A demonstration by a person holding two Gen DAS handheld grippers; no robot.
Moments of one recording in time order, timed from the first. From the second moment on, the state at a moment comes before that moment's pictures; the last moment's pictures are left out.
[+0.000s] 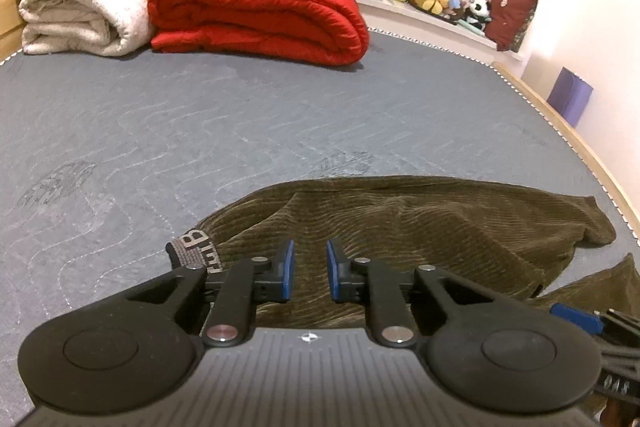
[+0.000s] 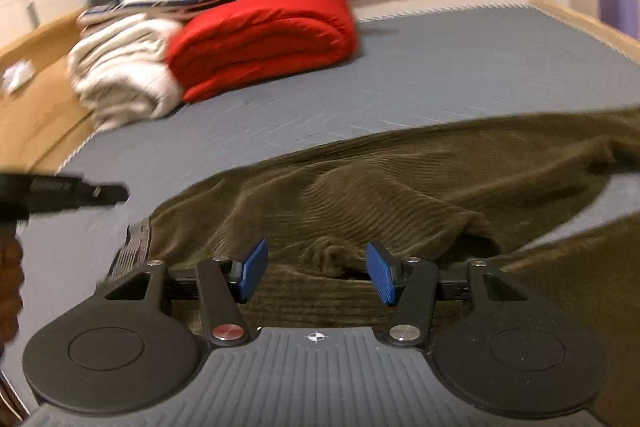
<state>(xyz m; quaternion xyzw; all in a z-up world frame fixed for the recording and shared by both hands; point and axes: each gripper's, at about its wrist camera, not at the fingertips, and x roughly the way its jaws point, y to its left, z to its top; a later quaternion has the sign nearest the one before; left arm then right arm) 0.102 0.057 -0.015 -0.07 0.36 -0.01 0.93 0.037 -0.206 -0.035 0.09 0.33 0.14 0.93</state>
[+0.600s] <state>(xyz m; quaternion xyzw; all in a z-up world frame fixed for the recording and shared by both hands) 0.119 0.063 -0.024 -0.08 0.37 0.01 0.93 0.036 -0.181 -0.038 0.08 0.36 0.20 0.91</state>
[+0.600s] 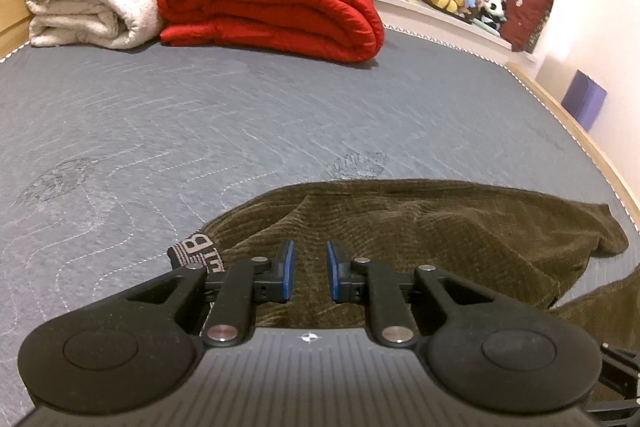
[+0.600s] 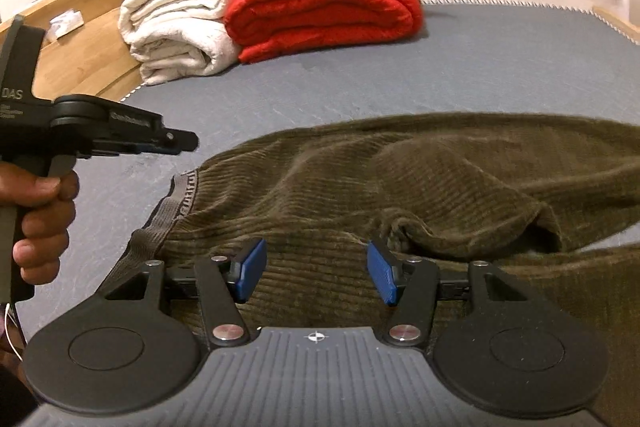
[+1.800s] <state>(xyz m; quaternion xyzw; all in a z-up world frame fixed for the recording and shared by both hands) 0.208 0.175 -0.118 -0.22 0.46 0.06 0.86 0.053 -0.194 -0.053 0.11 0.43 0.21 0.87</state>
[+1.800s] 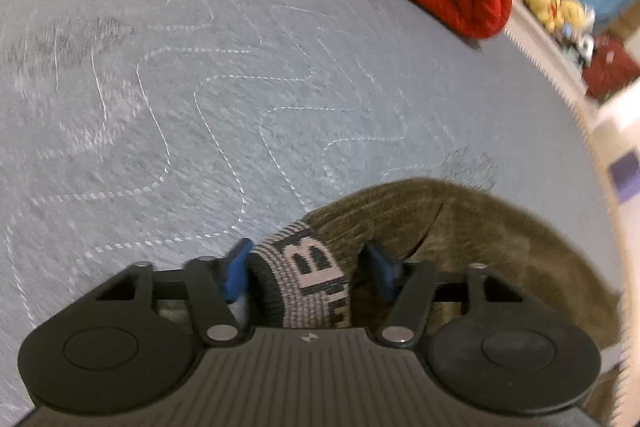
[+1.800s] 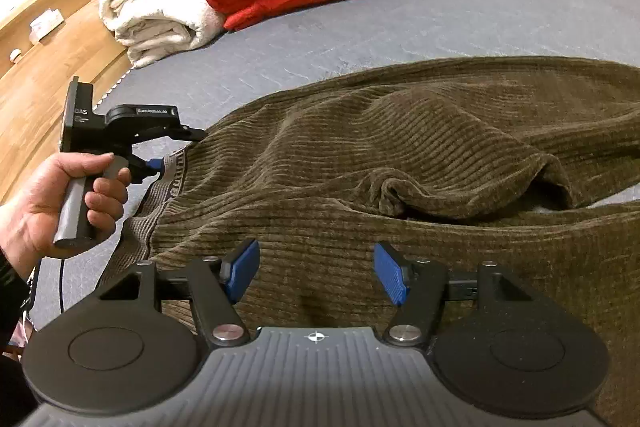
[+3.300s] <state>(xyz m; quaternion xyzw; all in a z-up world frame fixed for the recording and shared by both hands) 0.067 0.126 -0.011 0.01 0.35 -0.03 0.94 0.060 -0.196 -0.077 0.07 0.43 0.15 0.88</state>
